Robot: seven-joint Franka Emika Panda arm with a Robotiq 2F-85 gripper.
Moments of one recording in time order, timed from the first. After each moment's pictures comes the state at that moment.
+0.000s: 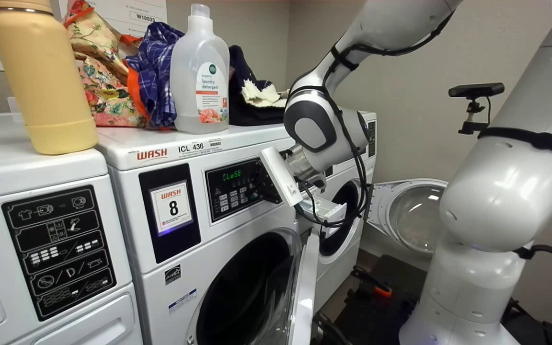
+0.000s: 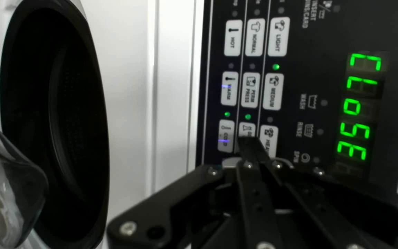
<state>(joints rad) -0.17 -0.21 0.27 -2.65 2.61 2.92 -1.01</state>
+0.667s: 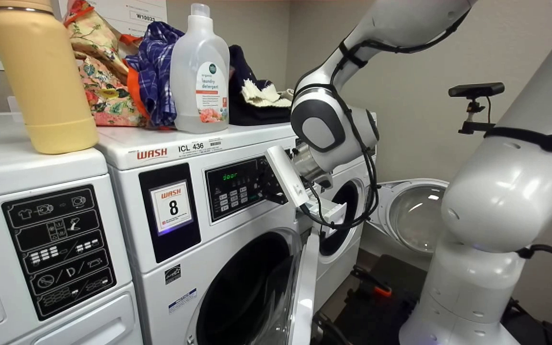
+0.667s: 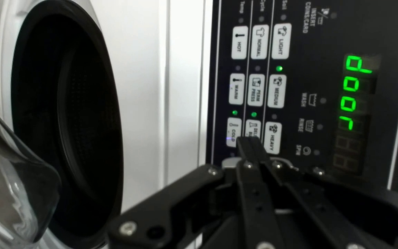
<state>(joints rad) -0.14 -0.28 0.26 -2.71 2.61 2.93 -0.97</state>
